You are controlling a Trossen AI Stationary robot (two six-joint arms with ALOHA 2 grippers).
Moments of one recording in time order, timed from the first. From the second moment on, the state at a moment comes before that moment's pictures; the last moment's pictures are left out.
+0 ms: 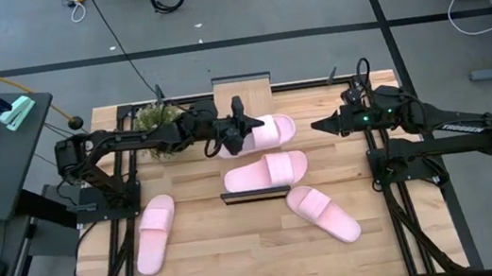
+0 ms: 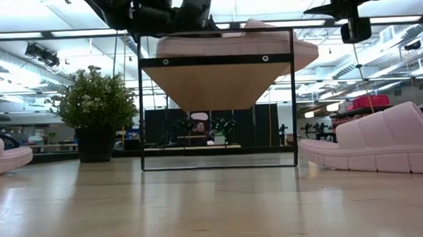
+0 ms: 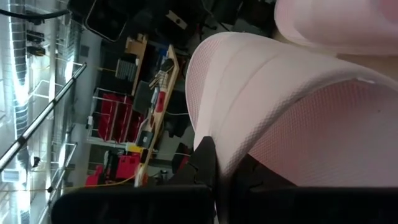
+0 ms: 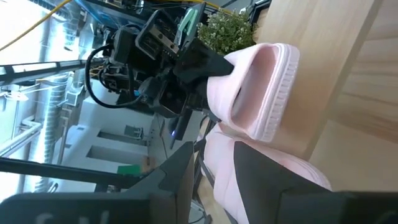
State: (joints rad) left arm 0.26 1.61 1.03 0.39 0.13 1.27; right arm -0.27 0.63 0.64 -0.19 -0.14 1.22
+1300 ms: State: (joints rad) left arm 0.20 1.64 1.05 0.35 0.11 1.22; right arm -0.27 0.65 0.64 -0.19 -0.14 1.22
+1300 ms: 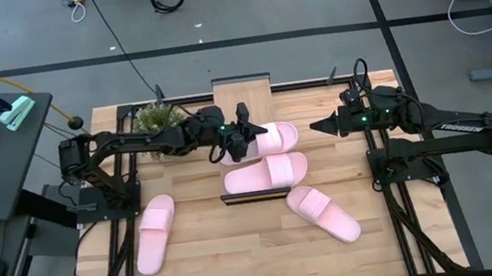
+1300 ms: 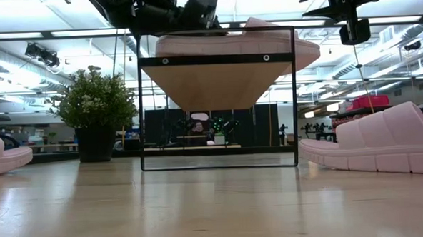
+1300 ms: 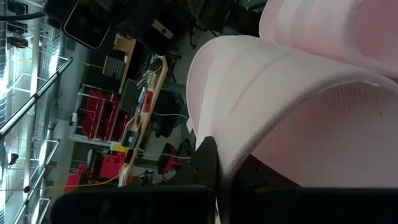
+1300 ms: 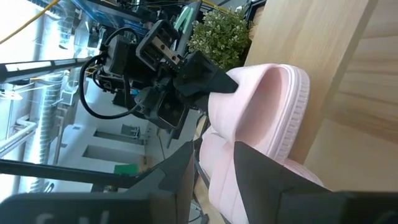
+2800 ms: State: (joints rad) left arm 0.22 1.64 1.04 0.35 0.08 1.13; right arm -0.27 0.65 0.64 -0.19 -0.14 1.22
